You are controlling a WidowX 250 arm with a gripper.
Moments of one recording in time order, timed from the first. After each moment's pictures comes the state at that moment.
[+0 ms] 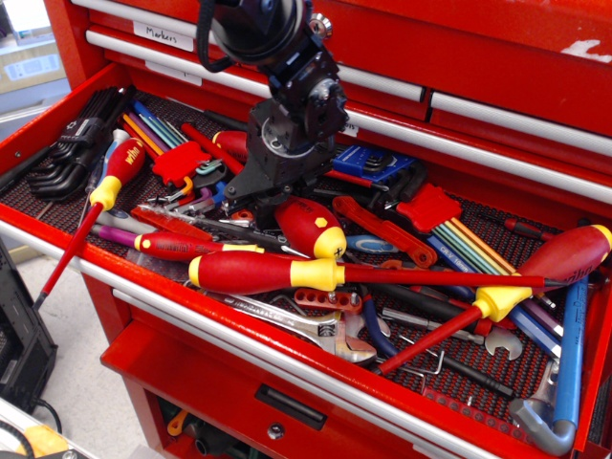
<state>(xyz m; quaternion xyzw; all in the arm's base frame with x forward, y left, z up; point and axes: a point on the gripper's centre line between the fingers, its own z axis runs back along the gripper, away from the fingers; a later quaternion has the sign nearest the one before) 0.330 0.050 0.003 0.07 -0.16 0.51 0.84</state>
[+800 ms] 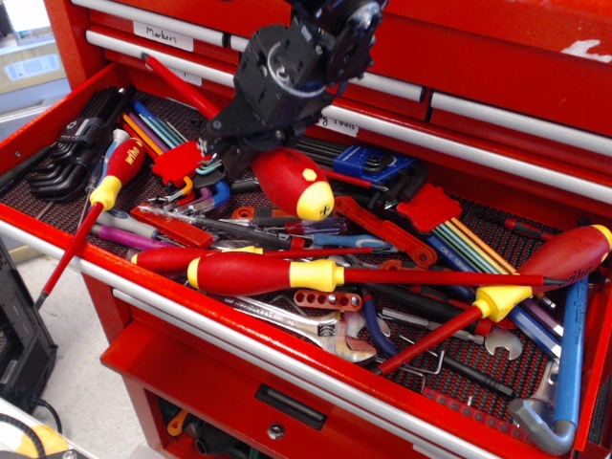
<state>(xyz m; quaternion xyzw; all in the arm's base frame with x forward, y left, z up) 0.305 0.055 0.076 0.18 -0.19 0.53 0.81</state>
